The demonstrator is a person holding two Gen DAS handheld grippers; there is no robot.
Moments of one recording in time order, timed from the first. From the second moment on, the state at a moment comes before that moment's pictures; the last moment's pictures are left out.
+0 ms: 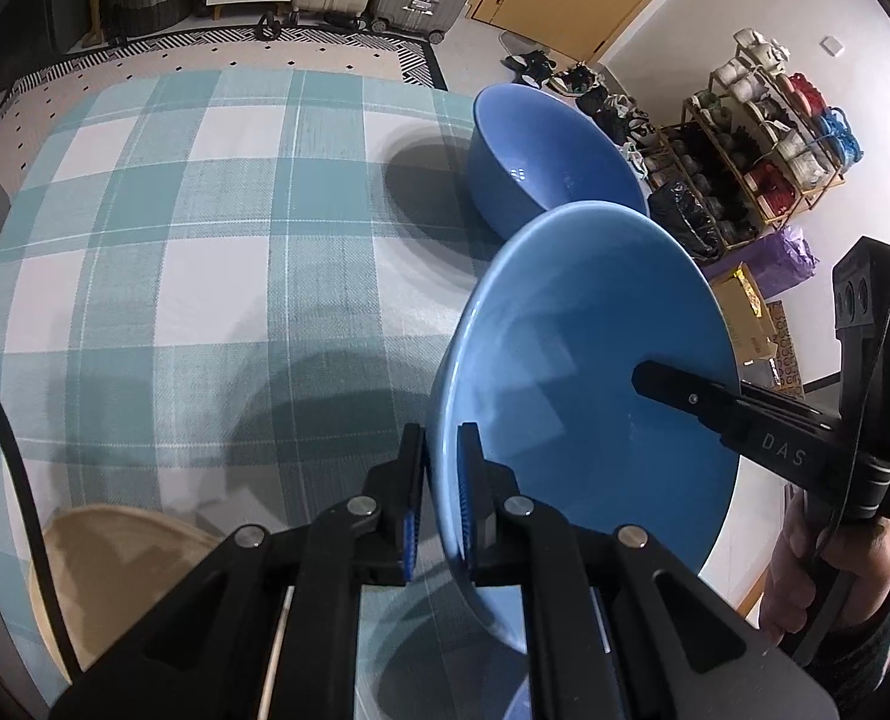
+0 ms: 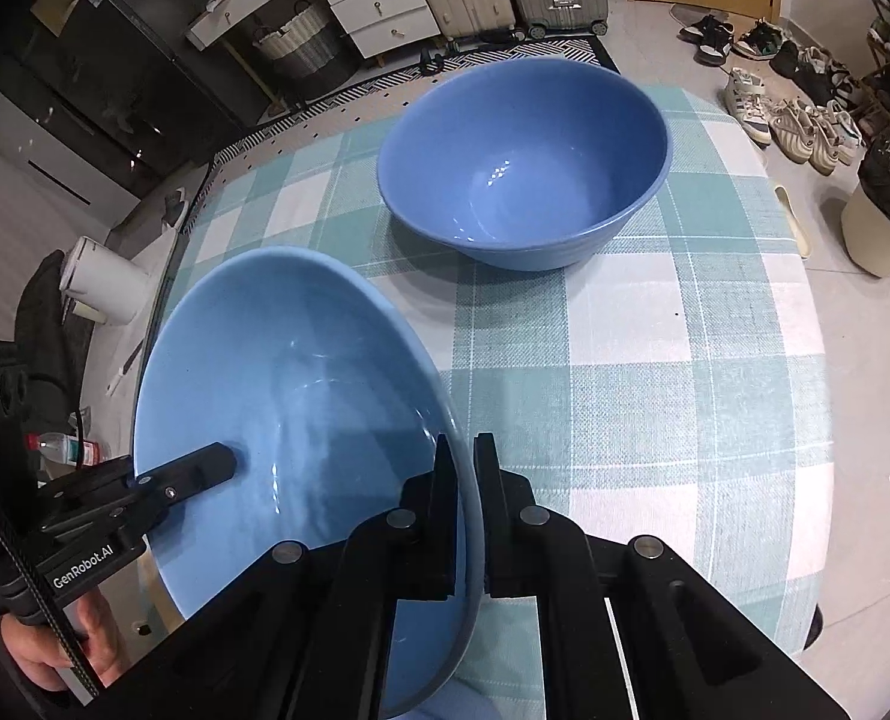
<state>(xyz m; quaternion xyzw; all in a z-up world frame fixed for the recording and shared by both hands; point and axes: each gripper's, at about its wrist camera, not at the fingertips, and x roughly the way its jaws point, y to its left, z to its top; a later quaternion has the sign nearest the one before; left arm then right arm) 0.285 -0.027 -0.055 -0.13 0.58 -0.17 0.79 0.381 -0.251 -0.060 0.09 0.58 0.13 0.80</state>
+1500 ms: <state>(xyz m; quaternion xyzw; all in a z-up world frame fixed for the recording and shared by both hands) 0.145 -0.053 -0.041 -0.08 0.57 -0.21 0.79 0.222 -0.262 -0.033 0.06 0.58 0.11 0.80</state>
